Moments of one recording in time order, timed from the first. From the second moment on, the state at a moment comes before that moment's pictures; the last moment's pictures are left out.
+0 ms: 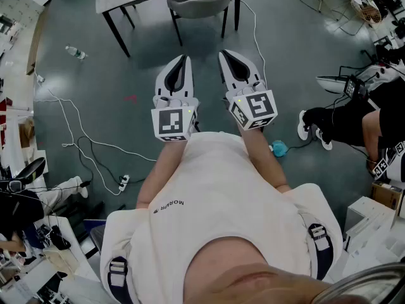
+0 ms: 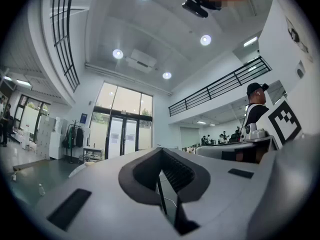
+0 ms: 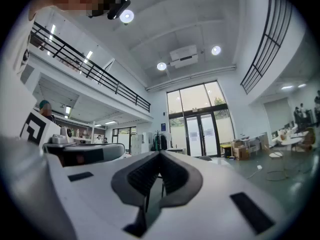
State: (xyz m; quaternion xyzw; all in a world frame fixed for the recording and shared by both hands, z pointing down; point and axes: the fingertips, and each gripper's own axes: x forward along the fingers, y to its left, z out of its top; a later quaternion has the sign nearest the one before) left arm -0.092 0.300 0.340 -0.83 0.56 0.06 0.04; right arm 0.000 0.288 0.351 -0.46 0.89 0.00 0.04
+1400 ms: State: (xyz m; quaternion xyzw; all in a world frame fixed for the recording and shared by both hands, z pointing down) left arm -0.042 0.181 0.392 -0.81 0.58 -0.01 0.03; right arm 0.066 0.164 0.408 -0.45 0.89 -0.04 0.00
